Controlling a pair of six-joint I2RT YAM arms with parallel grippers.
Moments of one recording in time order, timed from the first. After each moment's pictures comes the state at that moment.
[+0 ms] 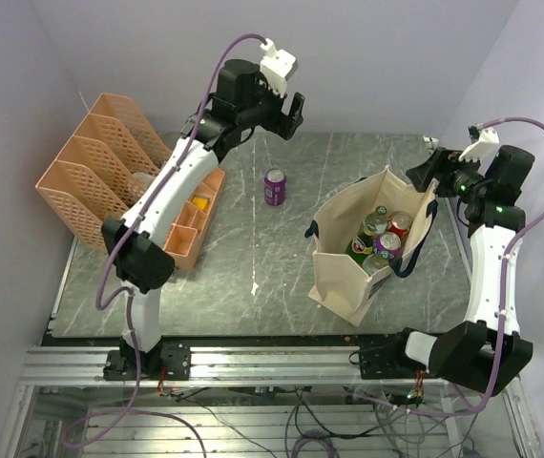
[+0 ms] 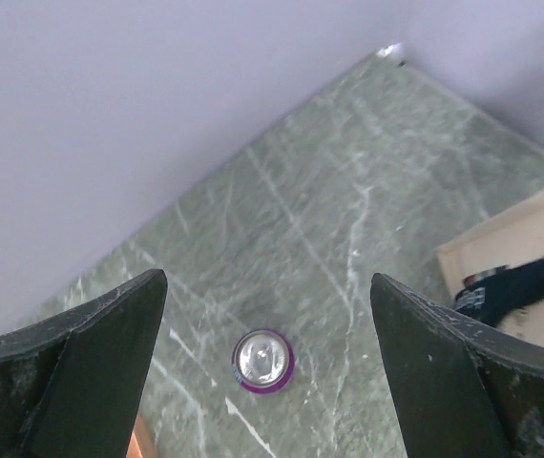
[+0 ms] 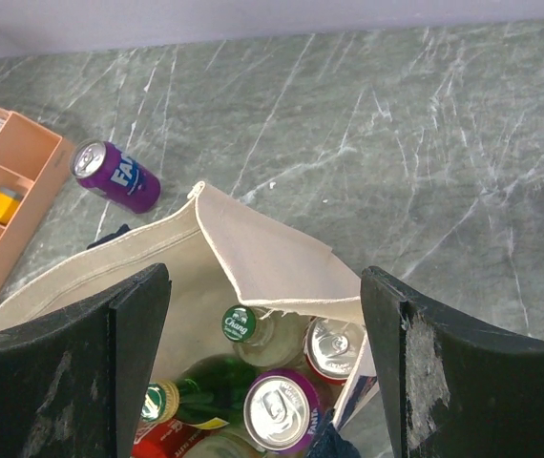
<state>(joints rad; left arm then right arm) -0.59 1.94 2.21 -0.47 0.20 0.11 -0.36 1.19 1.22 -0.43 -0.63 0.03</state>
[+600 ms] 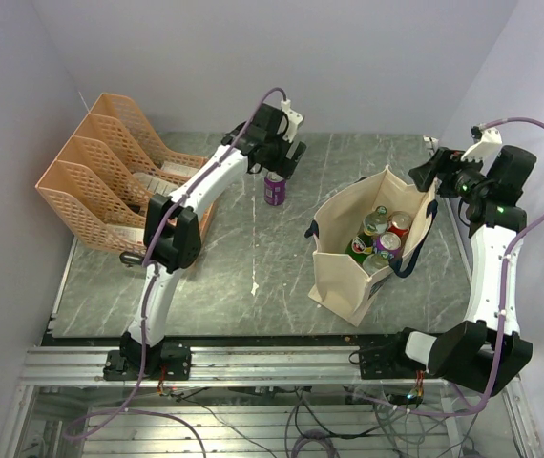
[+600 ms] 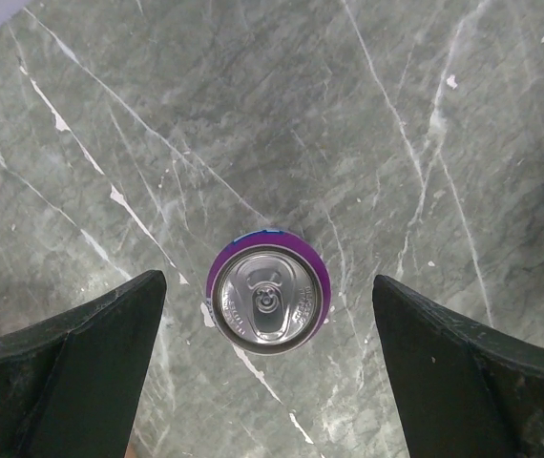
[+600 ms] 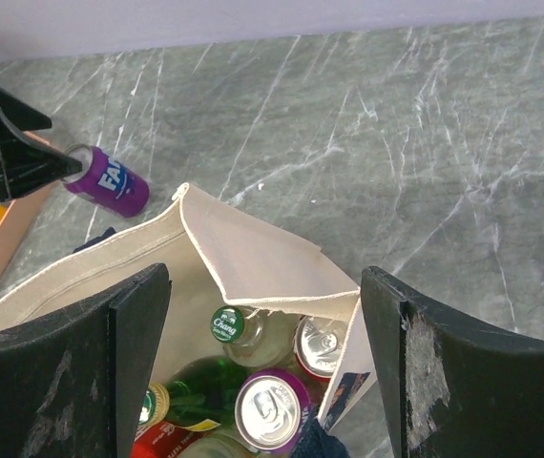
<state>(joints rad) -0.58 2.26 2.19 -0.63 0.04 0.08 -0.37 1.20 1.22 -0.43 -0.61 0.03</state>
